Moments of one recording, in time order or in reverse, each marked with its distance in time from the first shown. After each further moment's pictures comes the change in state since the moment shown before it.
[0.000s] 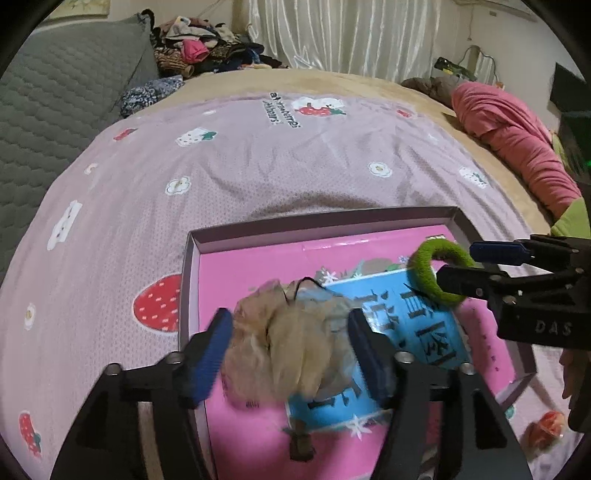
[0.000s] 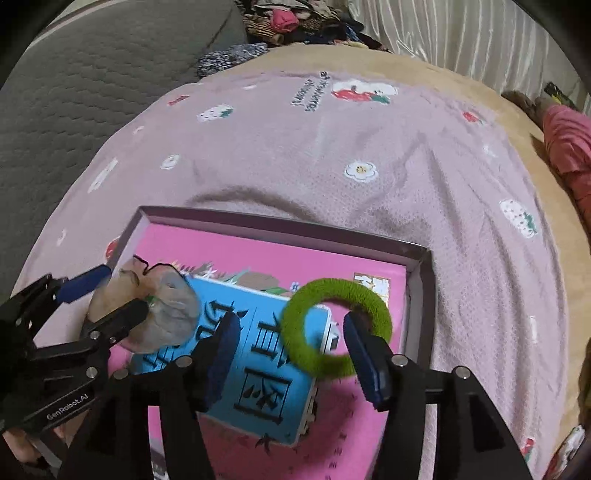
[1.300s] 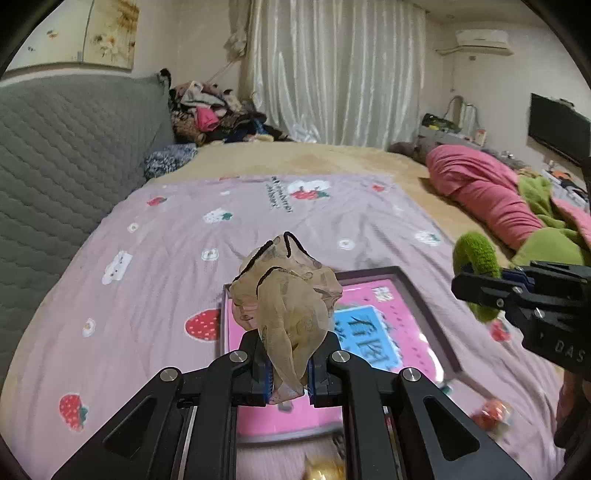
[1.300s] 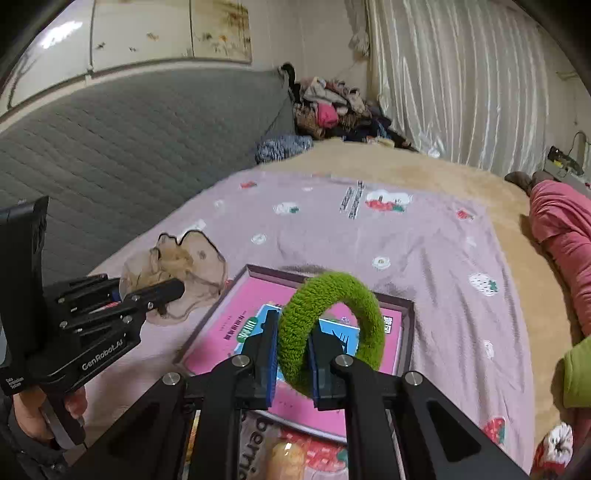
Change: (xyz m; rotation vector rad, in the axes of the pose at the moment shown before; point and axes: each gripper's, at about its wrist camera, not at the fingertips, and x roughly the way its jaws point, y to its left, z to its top) left arm -0.147 -0.010 -0.017 -0.004 -0.266 0.004; right arm -0.152 0.051 -0.055 -0.108 -0.343 0.071
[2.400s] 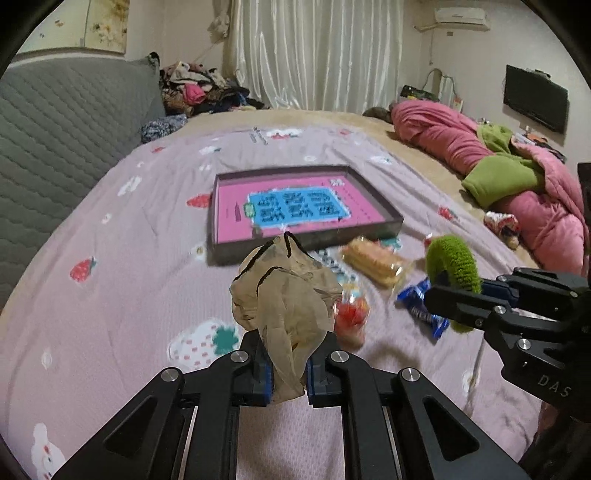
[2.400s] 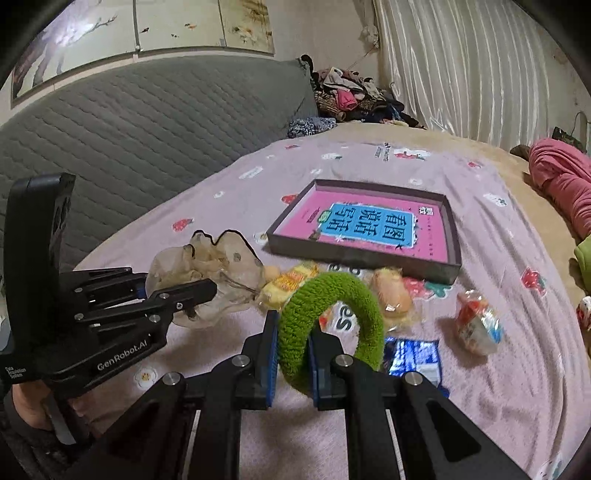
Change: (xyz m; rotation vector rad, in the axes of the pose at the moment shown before) left arm -0.147 -0.026 -0.187 0.049 0.078 -0.056; right arm -0.097 0.102 -0.187 0.029 -0.006 0.074
